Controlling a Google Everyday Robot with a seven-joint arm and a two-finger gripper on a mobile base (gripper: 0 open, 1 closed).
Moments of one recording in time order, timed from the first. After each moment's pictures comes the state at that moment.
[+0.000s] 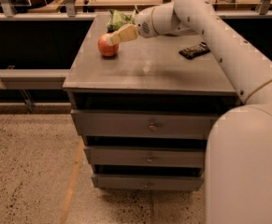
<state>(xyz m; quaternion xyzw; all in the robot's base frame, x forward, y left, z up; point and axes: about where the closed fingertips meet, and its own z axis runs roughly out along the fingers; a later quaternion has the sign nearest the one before) 0.811 0.031 0.931 -0.42 0.72 0.25 0.50</state>
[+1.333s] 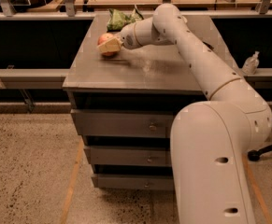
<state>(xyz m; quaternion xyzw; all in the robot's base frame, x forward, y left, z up) 0.839 0.089 0.864 -0.43 0.72 0.30 0.45</state>
